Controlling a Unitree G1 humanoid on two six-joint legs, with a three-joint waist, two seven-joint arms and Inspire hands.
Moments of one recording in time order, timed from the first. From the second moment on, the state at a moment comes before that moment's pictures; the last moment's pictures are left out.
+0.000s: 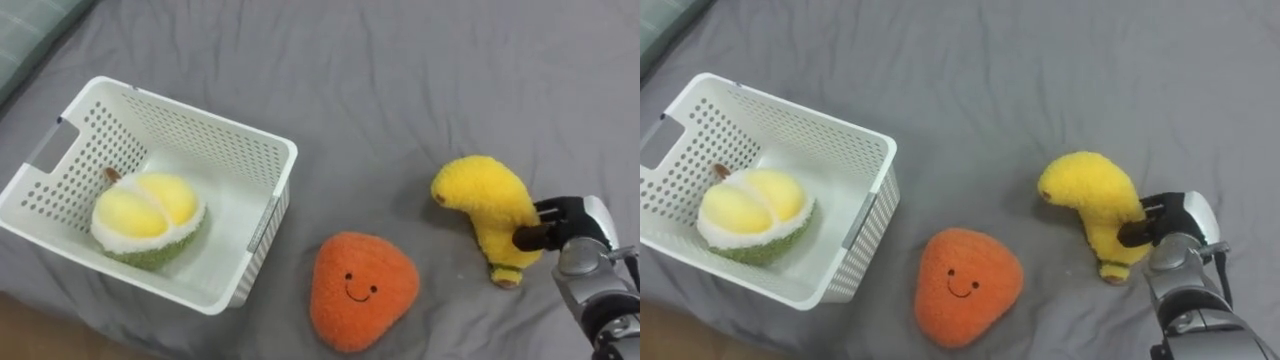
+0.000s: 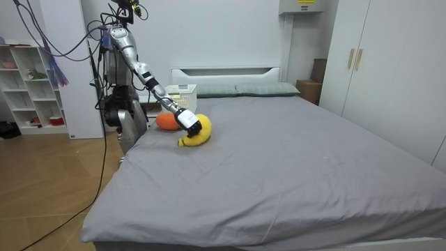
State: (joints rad) left arm 0.06 0.23 -0.10 1.12 -0.08 0.06 0.19; right arm -0.54 -0.46 0.10 1.33 -0.15 0.01 -0.28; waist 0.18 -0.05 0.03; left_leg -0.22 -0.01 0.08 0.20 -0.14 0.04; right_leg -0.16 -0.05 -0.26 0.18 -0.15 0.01
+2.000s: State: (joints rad) left arm 0.22 0.20 0.08 0.96 0.28 0.15 0.18; right arm -0.40 -0.34 0.27 0.07 -0.38 0.15 -0.05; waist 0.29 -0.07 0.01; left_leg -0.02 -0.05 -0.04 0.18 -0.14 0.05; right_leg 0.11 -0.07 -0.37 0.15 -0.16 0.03
